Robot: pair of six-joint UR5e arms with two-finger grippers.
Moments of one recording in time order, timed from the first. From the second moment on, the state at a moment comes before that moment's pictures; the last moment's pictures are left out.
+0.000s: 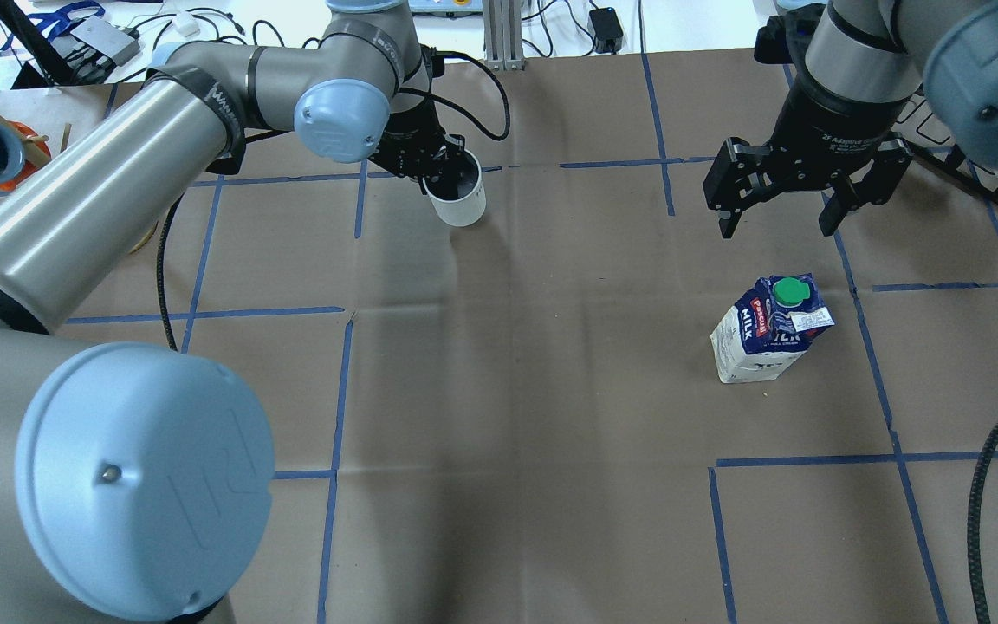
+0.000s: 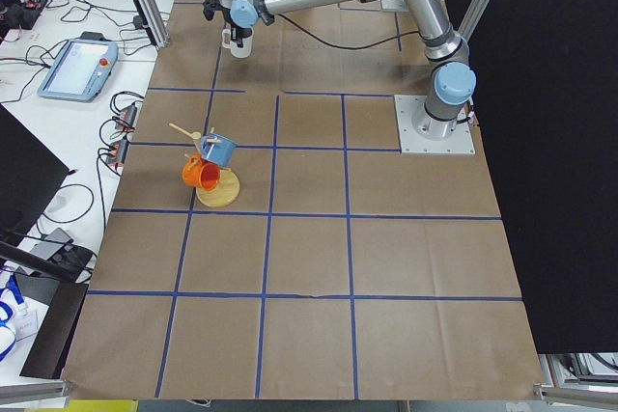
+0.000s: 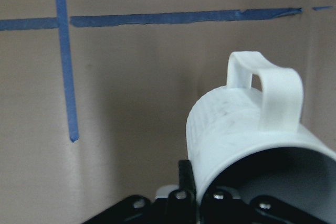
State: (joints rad) left arm -1.76 -2.24 -1.25 -1.22 1.54 -0.15; right arm 1.54 -1.56 1.60 -1.50 -1.56 -0.01
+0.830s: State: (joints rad) left arm -1.77 -2.27 -1.23 -1.22 1.54 -0.16; right arm 1.54 -1.56 1.60 -1.51 -1.57 -0.02
